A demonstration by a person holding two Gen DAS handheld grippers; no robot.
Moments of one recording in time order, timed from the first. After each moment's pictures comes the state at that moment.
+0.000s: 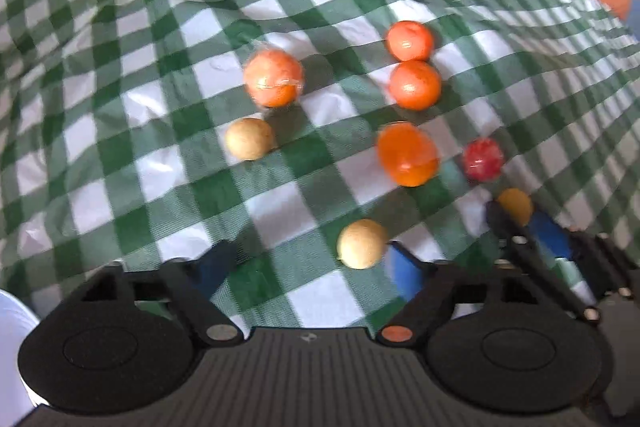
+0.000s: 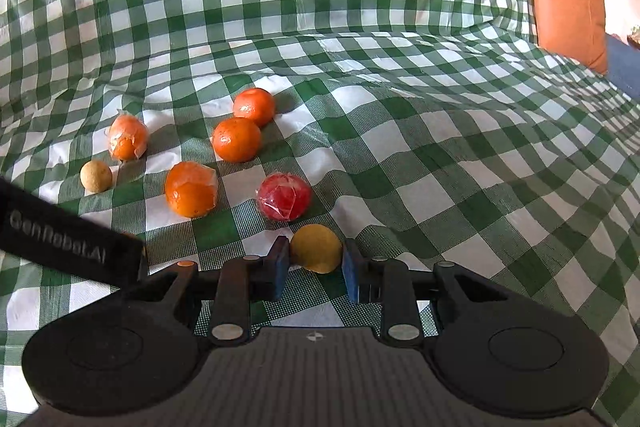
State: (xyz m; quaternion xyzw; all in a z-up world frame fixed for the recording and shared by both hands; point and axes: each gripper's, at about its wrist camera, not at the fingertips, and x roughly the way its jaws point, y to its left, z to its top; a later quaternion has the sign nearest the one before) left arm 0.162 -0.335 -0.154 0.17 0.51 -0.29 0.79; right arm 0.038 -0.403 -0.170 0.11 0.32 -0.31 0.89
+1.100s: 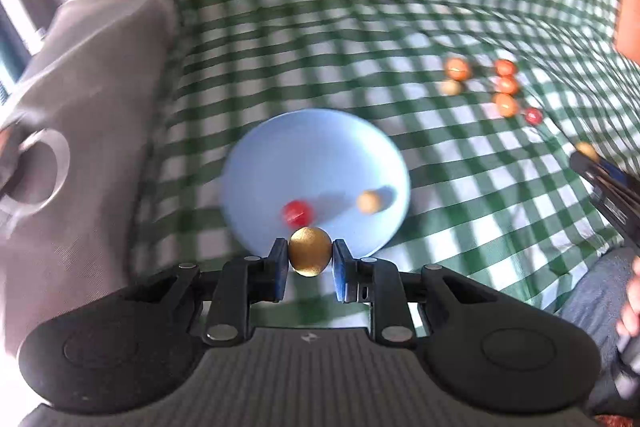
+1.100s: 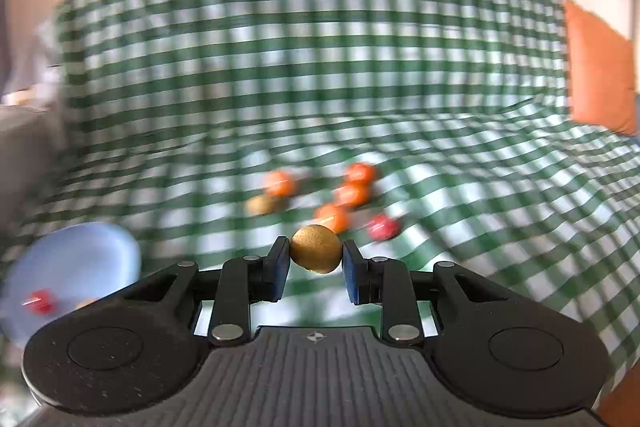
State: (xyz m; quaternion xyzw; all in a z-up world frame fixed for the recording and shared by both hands) left arm 0.028 -0.036 -0.012 0.12 0.47 -0.15 0.86; right arm -0.062 -0.281 -0.061 0.09 0.26 -0.20 0.94
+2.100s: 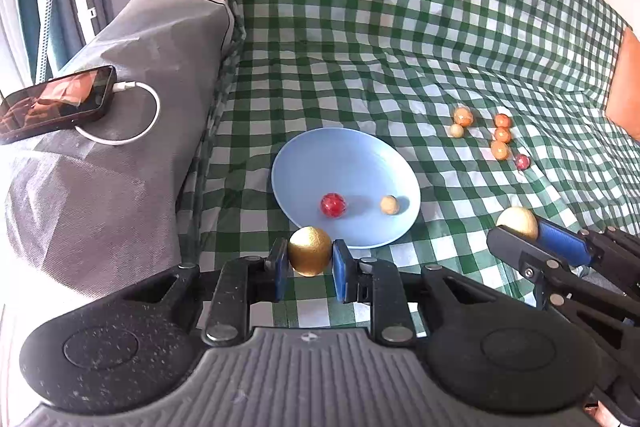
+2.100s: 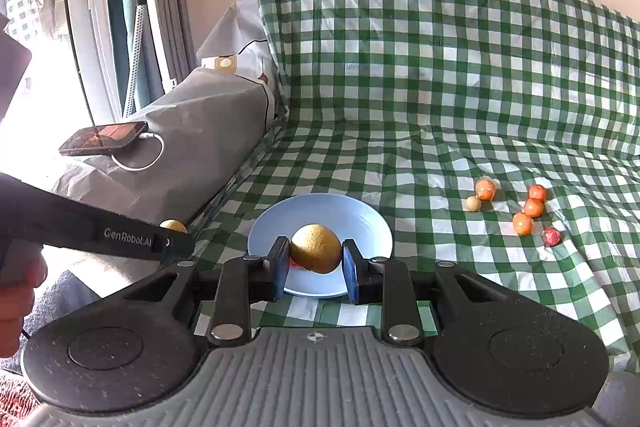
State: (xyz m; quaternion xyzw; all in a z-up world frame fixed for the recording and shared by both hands) left arm -0.026 0.040 0.009 0.04 0.42 -0.15 0.89; right arm -0.092 -0.104 0.013 0.04 0.28 0.00 0.96
